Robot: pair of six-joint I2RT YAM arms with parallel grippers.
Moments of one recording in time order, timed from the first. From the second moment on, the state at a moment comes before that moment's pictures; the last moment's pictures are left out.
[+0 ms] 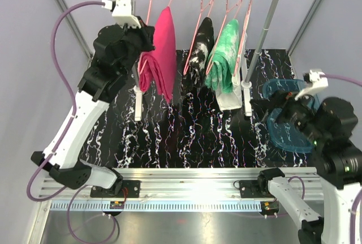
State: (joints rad) left arm -0.58 1.41 1.86 -0.40 -0.28 -0.22; right arm 0.18 0.70 1.44 -0.94 -0.21 0.30
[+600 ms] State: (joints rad) left arm -0.61 0.90 1.57 -0.76 -0.33 -0.44; right arm 0.65 1.14 1.65 -0.85 -0.32 0.27
